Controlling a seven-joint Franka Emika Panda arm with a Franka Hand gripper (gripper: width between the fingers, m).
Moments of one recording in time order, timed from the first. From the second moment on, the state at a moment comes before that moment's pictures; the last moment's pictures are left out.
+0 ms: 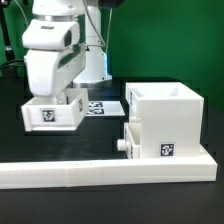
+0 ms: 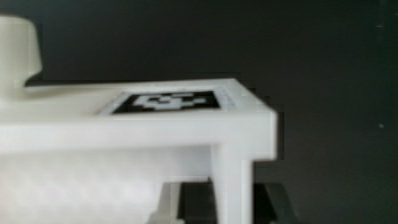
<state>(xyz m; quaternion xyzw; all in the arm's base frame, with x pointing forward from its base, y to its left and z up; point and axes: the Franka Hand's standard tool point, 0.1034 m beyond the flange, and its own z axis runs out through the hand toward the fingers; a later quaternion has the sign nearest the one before) 0.481 -0.058 0.066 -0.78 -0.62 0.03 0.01</state>
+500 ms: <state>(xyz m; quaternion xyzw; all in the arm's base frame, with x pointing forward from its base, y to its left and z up) 0.493 -0.056 0.065 -0.73 -0.68 0.03 0.00</state>
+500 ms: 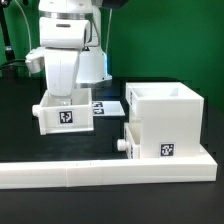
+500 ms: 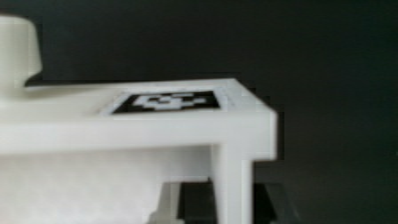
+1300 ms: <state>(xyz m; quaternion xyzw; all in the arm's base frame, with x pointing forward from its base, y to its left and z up) 0.522 -0.021 0.052 -0.72 -0.69 0.03 0.00</state>
